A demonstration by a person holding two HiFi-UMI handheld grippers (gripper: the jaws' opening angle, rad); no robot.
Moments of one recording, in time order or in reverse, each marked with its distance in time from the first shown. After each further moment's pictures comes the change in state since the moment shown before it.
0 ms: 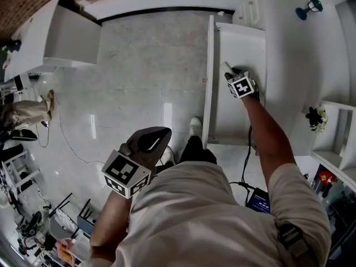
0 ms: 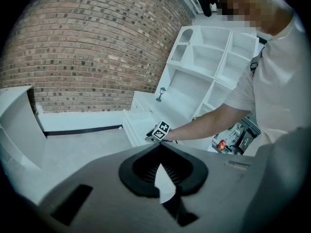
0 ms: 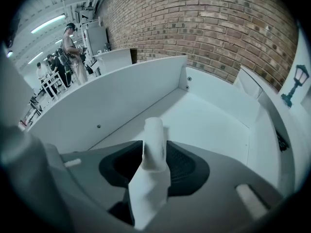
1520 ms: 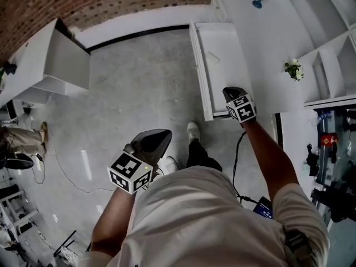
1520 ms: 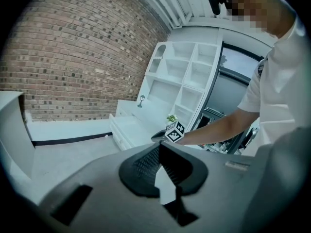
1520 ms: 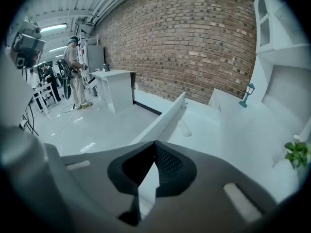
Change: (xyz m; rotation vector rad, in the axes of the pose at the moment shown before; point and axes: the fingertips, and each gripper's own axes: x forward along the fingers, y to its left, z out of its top) left arm -0.147 -0.073 -0.108 0.138 -0.120 -0.179; right arm -0.220 0.189 -0.049 0.104 -0.219 -0.158
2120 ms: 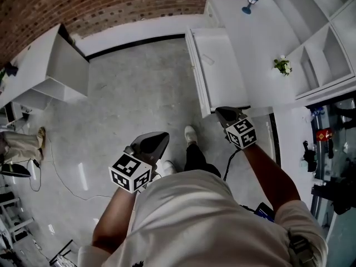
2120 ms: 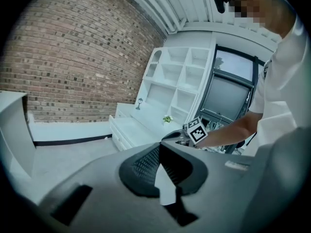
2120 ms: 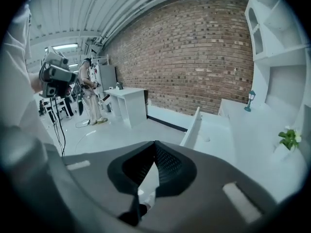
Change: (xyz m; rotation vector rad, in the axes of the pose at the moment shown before) left arm -0.051 -0.035 -0.033 0.021 -0.050 -0.006; right arm -0.128 0.130 0.016 0.047 -0.173 0.118
